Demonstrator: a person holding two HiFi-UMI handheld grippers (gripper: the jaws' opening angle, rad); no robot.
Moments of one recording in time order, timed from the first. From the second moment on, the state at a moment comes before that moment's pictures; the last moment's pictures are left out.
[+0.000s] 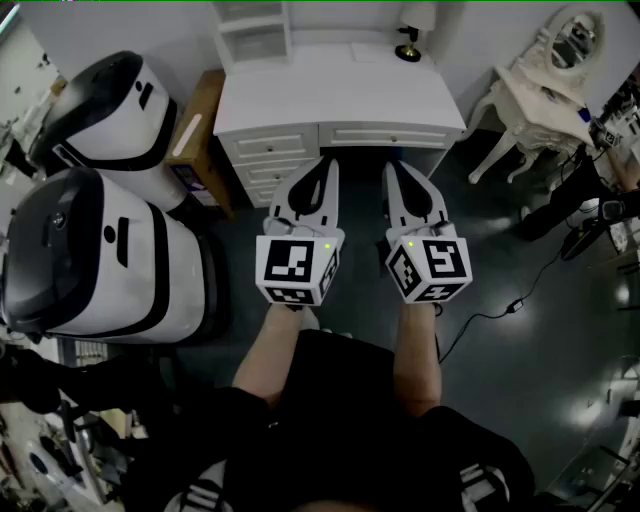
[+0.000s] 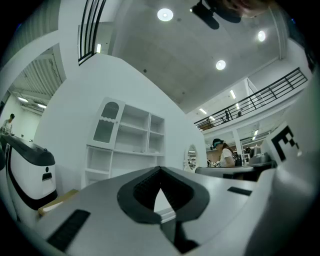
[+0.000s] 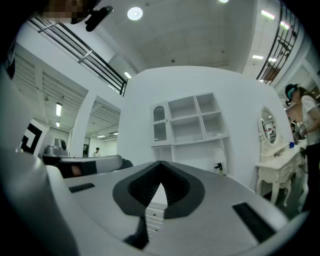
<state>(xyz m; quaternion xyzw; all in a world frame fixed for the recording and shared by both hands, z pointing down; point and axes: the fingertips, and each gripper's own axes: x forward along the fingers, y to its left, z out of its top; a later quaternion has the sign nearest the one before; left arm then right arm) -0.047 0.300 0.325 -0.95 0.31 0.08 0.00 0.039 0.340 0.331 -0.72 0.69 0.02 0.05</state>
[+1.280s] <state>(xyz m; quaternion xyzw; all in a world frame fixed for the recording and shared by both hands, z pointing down) -0.007 0.123 0.314 -0.95 0.32 0.09 0.01 0.076 0.165 0.342 -0.69 0.72 0.00 0.07</state>
